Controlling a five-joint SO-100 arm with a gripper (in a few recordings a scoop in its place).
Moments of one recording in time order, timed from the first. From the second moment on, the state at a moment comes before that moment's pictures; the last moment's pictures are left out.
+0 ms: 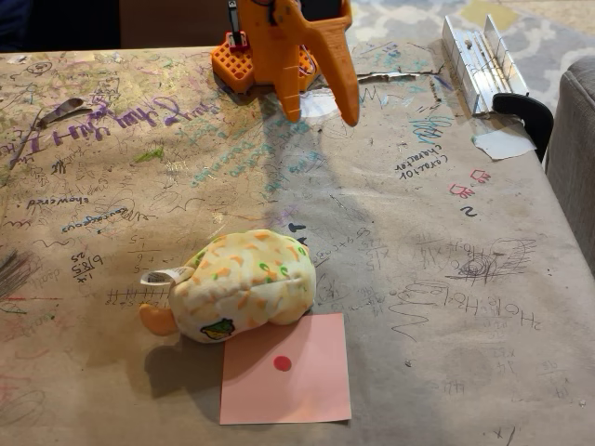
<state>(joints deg) -11.5 141.4 140.8 66.5 -21.3</state>
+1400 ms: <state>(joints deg) -26.6 192.7 174.9 61.6 -9.2</state>
